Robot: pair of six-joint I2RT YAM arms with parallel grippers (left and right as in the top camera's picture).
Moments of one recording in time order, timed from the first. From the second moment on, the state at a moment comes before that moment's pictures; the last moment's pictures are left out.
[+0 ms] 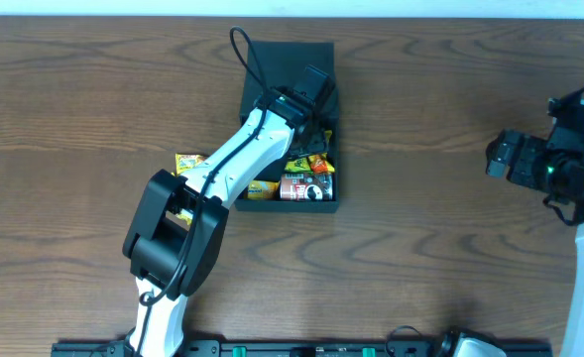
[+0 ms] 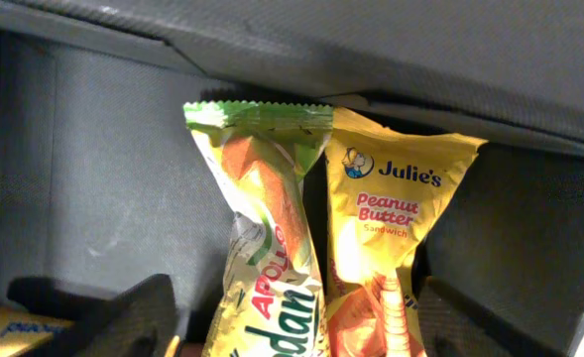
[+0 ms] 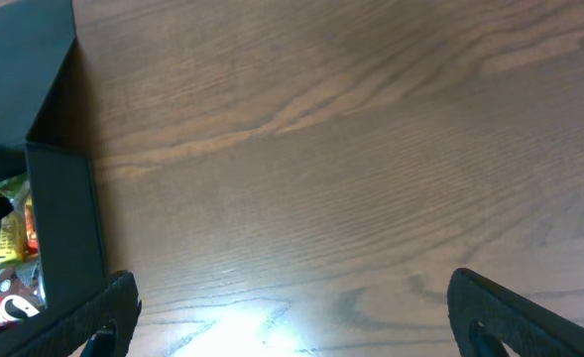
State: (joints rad) left arm -0.58 2.08 1.64 -0.84 -0.03 -0.76; right arm -0.33 1.25 1.35 -1.10 -0.16 0.03
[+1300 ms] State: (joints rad) left arm -0.24 1.81 1.58 -1.21 -0.27 -0.89; right arm -0.33 1.25 1.35 -1.08 -0.18 0.03
